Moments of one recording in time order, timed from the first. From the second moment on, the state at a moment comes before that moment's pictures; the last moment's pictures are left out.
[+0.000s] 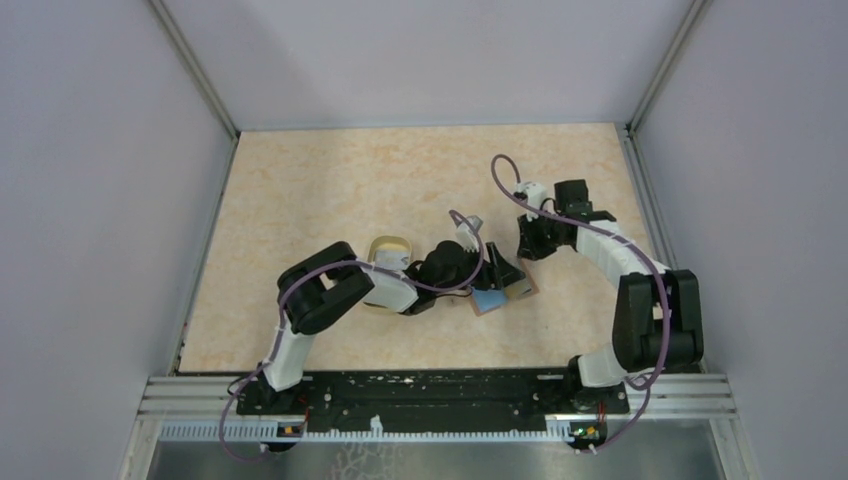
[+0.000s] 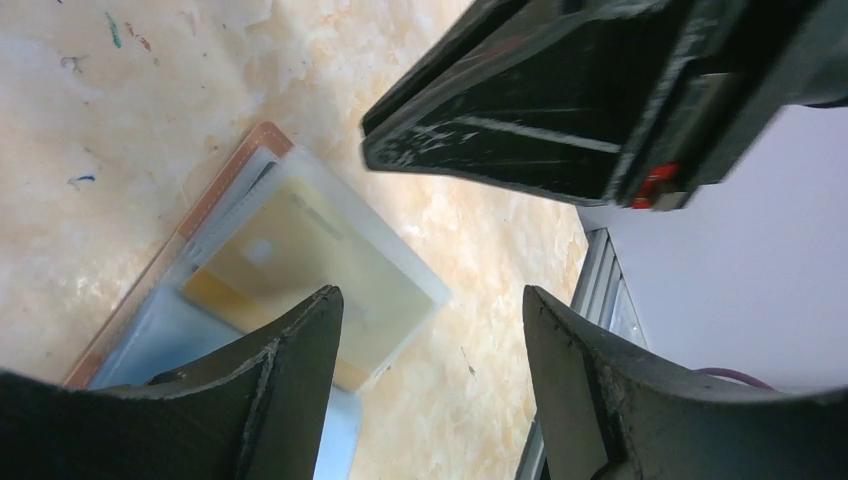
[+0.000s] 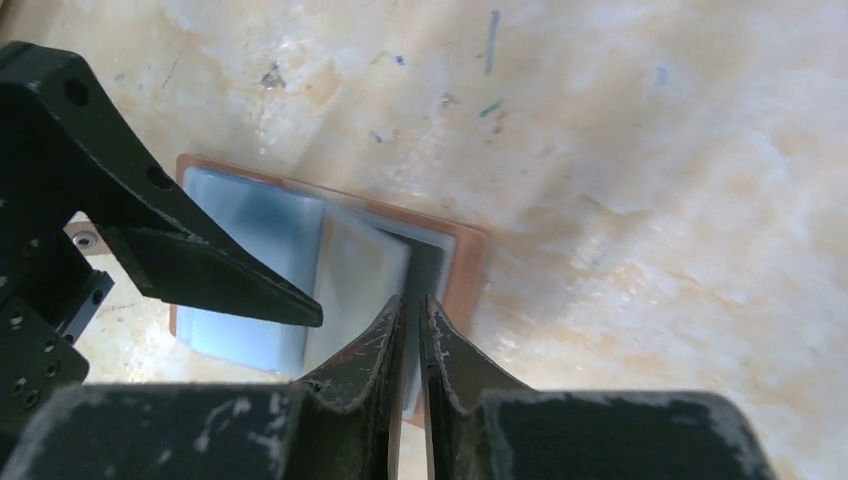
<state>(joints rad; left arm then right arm) -1.03 2.07 0.99 0.89 0.09 -0.92 0.11 1.48 0.91 -0.48 -0.47 -0.33</state>
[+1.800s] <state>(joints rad) -0.72 0.75 0.36 -0.05 -0.35 -0.68 0.66 1.57 1.16 -0.52 -0.94 -0.65</state>
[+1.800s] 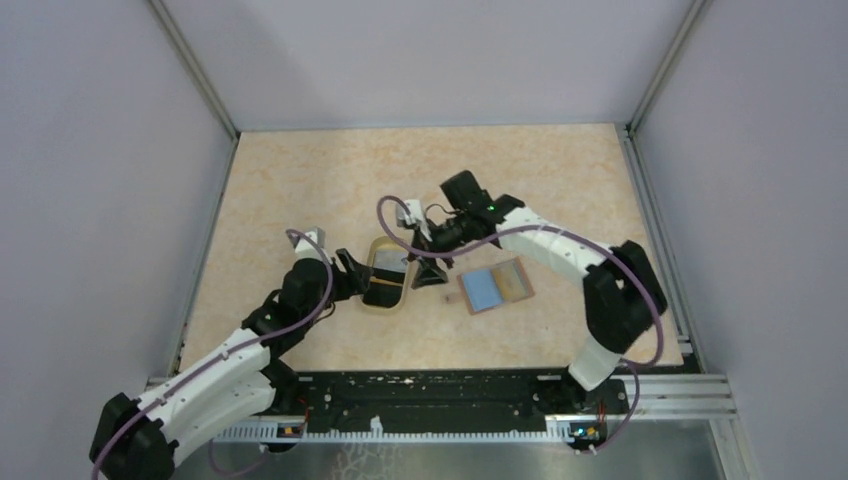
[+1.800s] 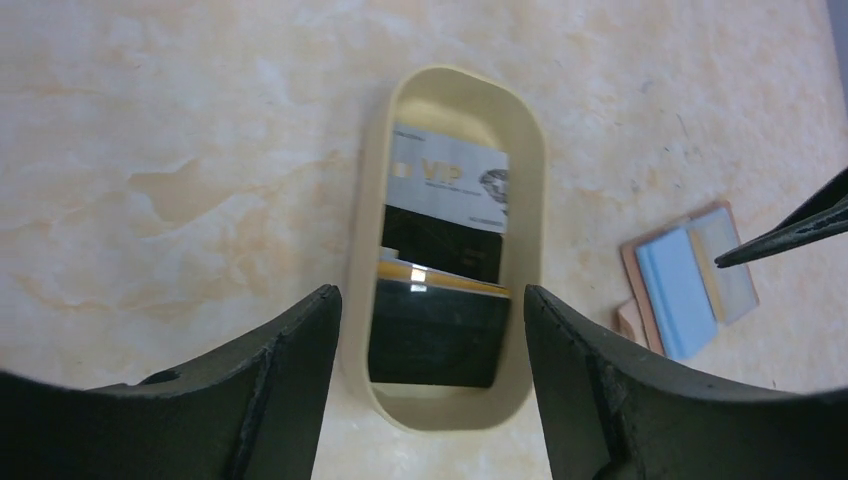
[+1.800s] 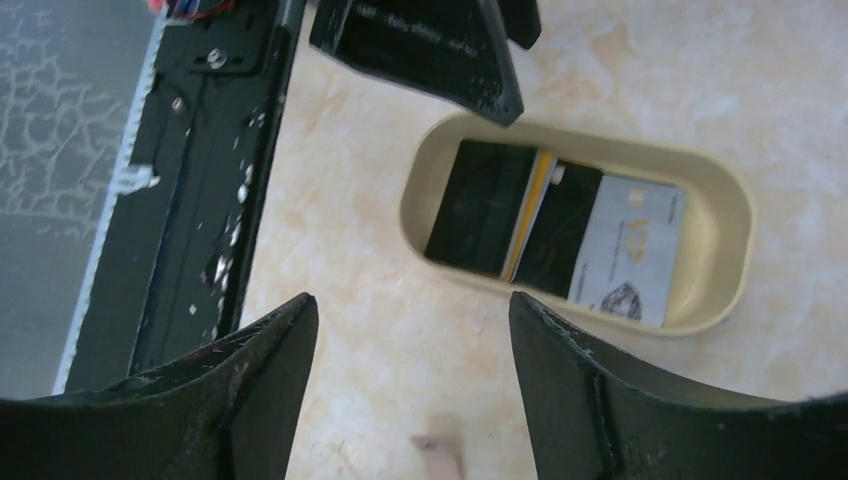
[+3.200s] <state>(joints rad) -0.57 0.95 0.23 0.09 -0.15 -0.80 0.83 2.19 1.68 -0.66 -0.74 -0.25</state>
